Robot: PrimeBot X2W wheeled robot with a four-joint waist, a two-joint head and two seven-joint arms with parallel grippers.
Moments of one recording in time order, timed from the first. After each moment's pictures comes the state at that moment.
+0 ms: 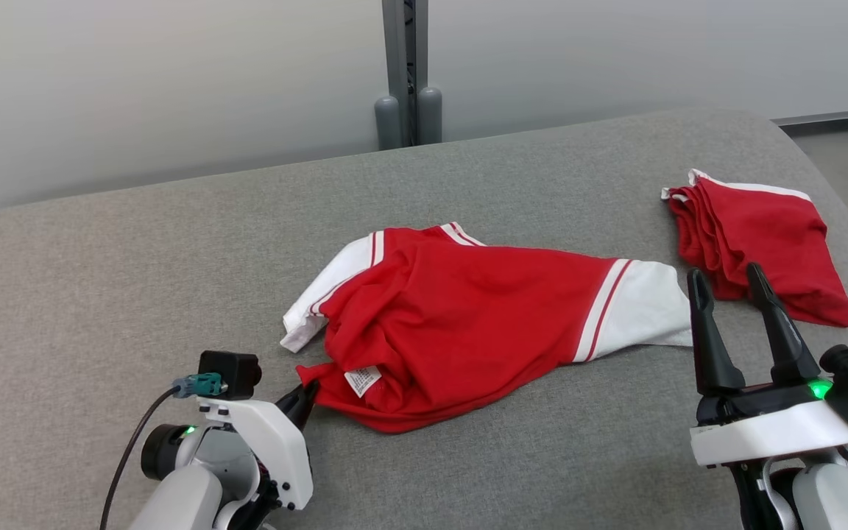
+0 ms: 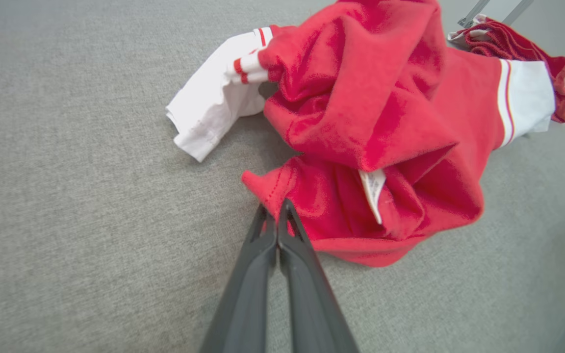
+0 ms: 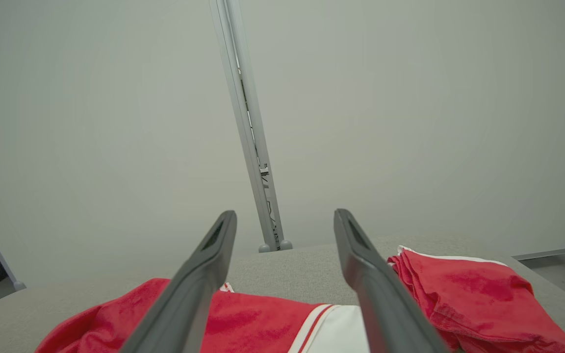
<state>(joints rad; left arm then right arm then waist) -0.33 0.13 -0.37 0.62 -0.52 -0.13 0.16 -0.14 -0.09 0.08 0.10 0.32 0.13 -0.26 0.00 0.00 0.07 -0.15</state>
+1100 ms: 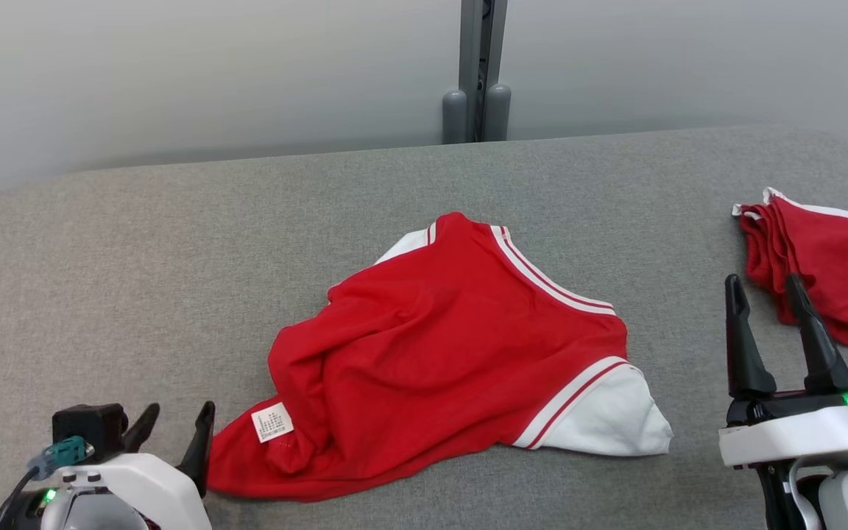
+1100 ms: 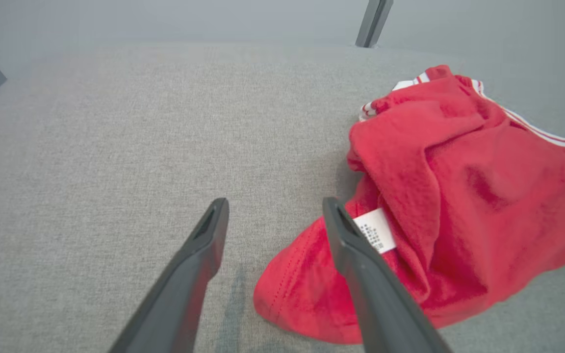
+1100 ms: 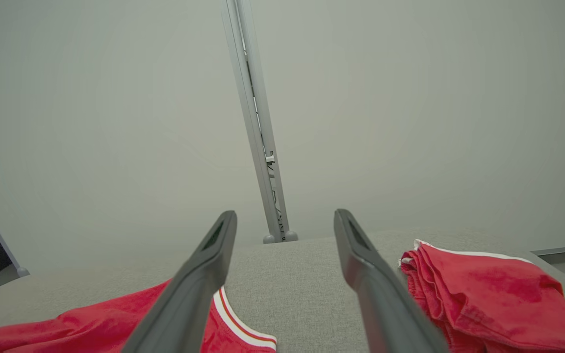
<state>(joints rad) 0.03 0.34 -0.21 0.04 -0.52 0.15 0.28 -0.13 -0.09 0.00 0.13 0.30 0.13 -0.26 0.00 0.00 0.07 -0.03</state>
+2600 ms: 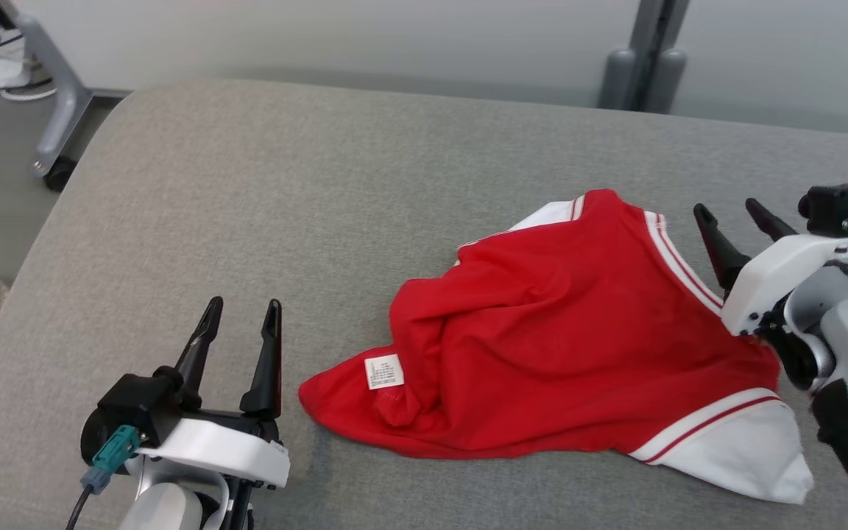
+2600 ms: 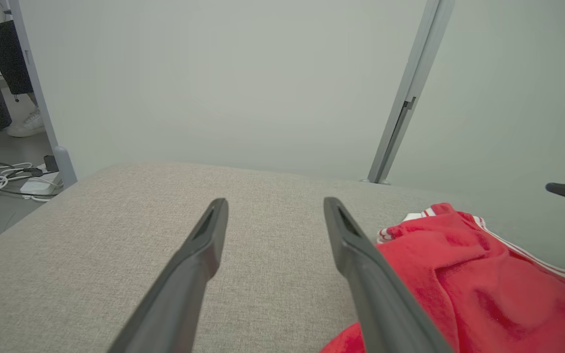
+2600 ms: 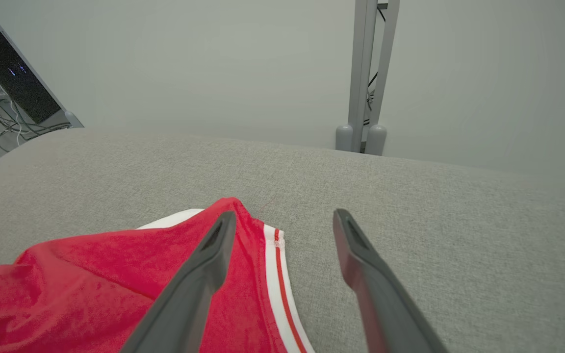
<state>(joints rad) -0.15 0.17 -0.27 0.19 -0.43 0.05 -0.25 -0.72 -0.31 0.46 0.84 0.62 0.13 -0.07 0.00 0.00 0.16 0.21</state>
